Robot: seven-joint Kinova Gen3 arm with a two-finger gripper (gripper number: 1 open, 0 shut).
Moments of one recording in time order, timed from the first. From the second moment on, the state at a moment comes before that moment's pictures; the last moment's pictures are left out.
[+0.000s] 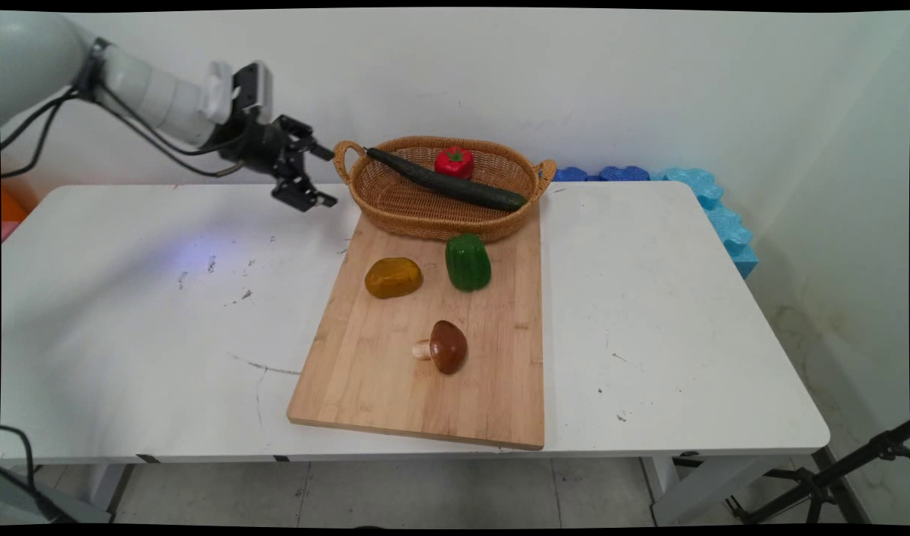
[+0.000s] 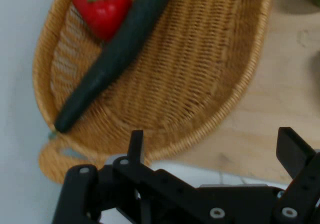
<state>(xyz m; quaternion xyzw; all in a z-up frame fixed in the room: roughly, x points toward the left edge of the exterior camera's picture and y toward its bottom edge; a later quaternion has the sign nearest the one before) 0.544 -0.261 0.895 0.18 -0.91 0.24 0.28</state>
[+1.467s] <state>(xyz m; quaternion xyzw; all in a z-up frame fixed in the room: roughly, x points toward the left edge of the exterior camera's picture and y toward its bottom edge) 0.457 -0.393 0.853 0.03 -0.94 0.30 0.17</state>
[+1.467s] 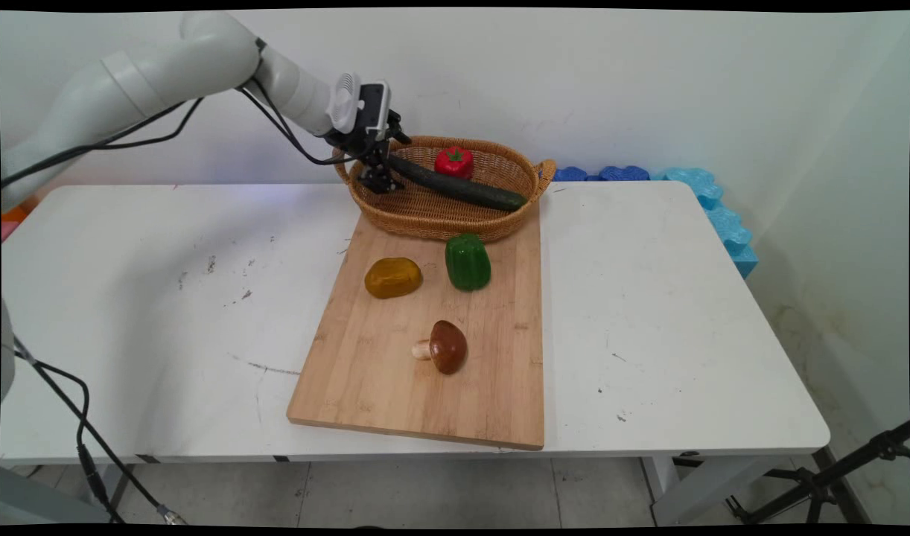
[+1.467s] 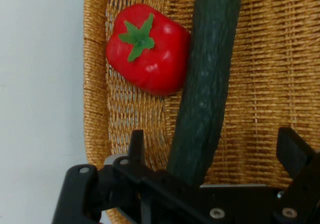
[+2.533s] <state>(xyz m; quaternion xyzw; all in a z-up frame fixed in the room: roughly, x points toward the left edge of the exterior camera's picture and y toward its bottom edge) 0.436 -0.419 0.823 0.00 -0.95 0.30 0.14</state>
